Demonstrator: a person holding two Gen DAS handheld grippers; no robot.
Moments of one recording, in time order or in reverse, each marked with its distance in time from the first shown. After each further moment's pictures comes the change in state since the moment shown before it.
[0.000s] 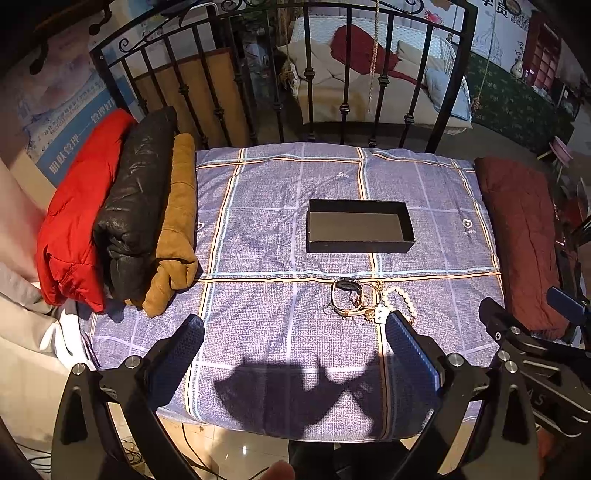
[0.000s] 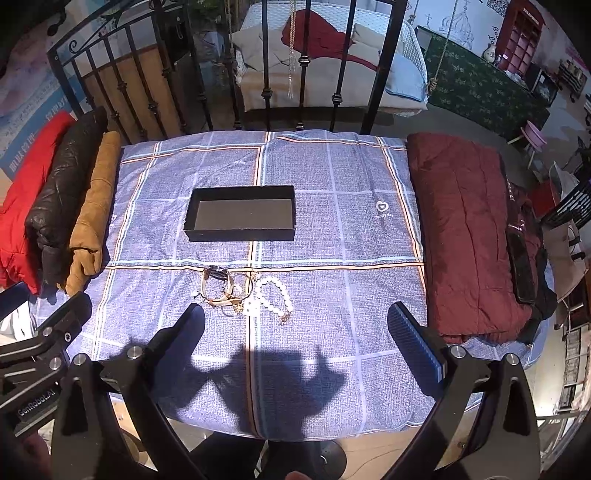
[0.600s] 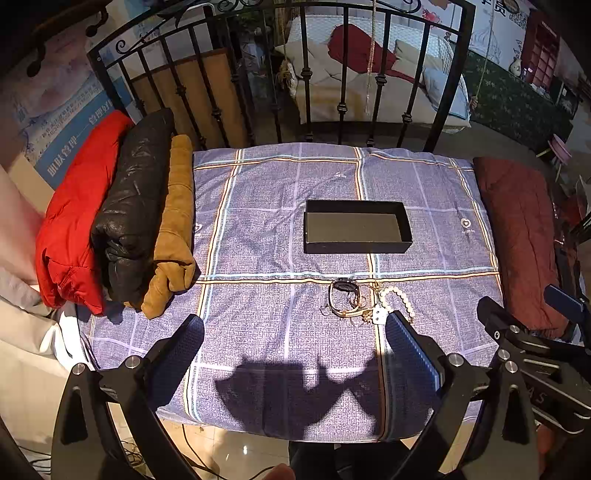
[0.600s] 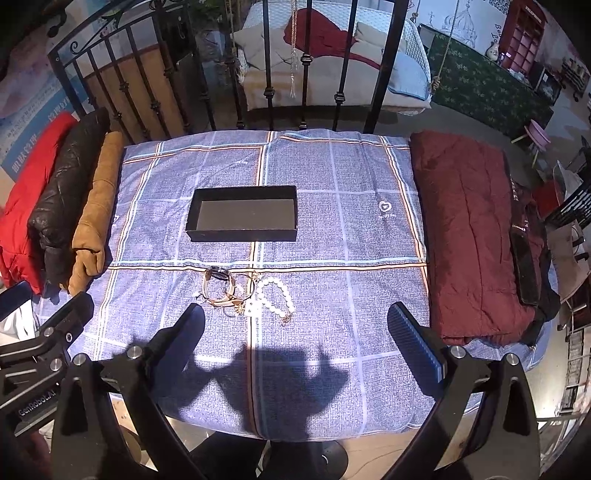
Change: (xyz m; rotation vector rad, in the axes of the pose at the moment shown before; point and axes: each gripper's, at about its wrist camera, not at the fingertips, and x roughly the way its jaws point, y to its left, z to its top) left arm 0.001 -0.002 0.003 0.004 0.007 -0.003; right arm 0.002 -0.005 0.002 -0.002 0.007 0.018
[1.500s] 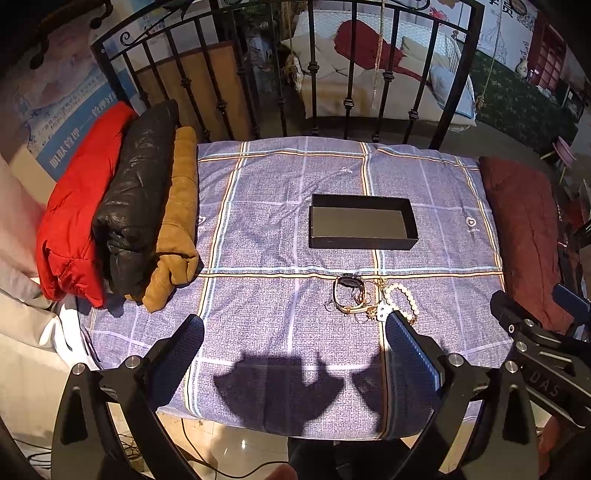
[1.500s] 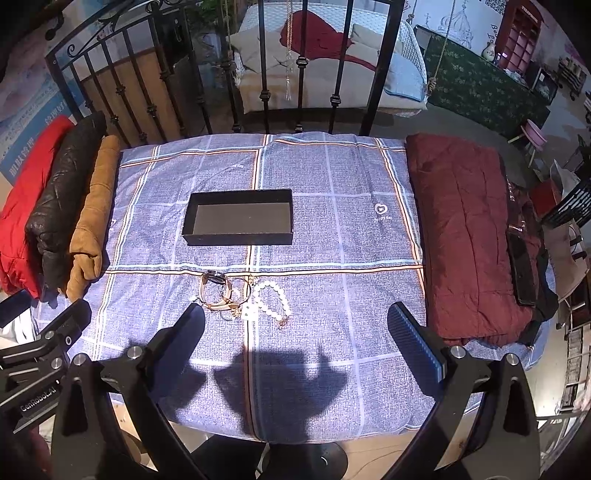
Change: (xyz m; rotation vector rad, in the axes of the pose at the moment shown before) left arm 0.006 0.007 0.000 -0.019 0.022 0.007; right arm 0.000 -0.002 0.002 0.009 -0.010 -0.010
